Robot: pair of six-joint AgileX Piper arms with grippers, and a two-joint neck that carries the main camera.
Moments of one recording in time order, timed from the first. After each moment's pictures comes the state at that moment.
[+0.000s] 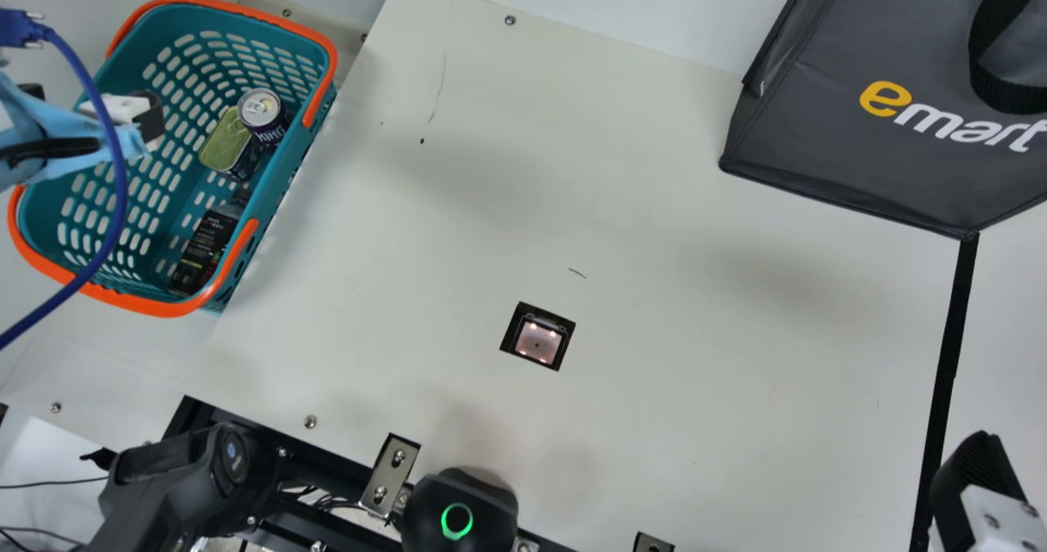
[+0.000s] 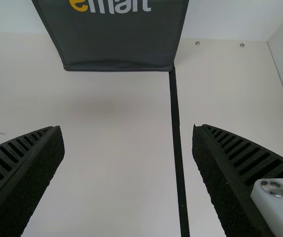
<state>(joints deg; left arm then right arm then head) 35.4 56.8 -58.9 -10.4 52.8 23.0 0.6 42.6 -69.8 -0.8 69.6 -2.3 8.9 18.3</state>
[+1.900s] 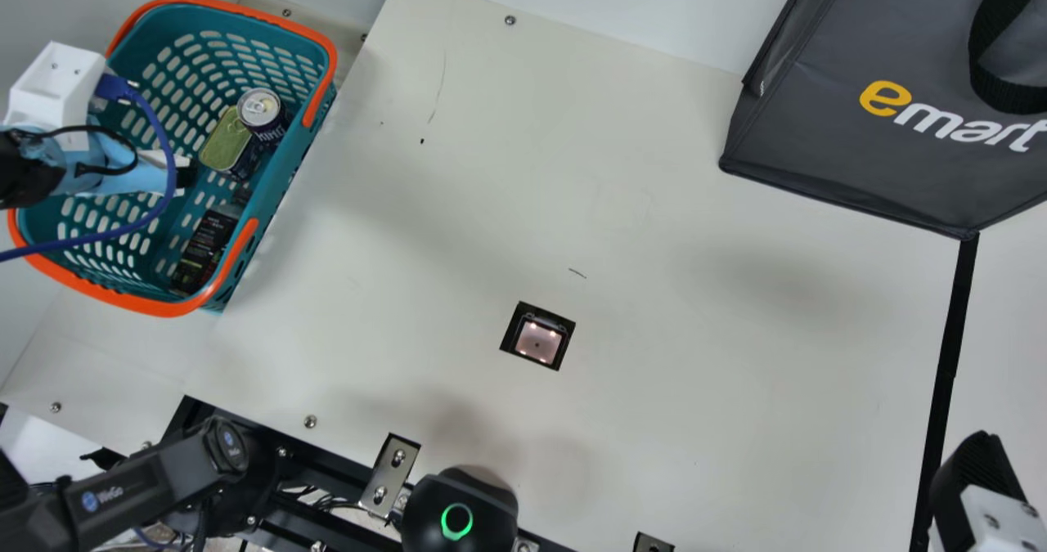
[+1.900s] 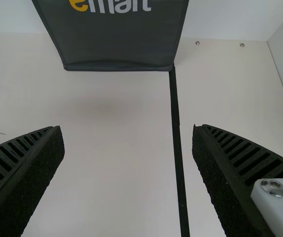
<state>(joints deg) 45.5 82.0 -50.2 -21.7 39.3 56.1 0.6 42.6 -69.8 -0.8 69.6 -2.3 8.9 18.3</state>
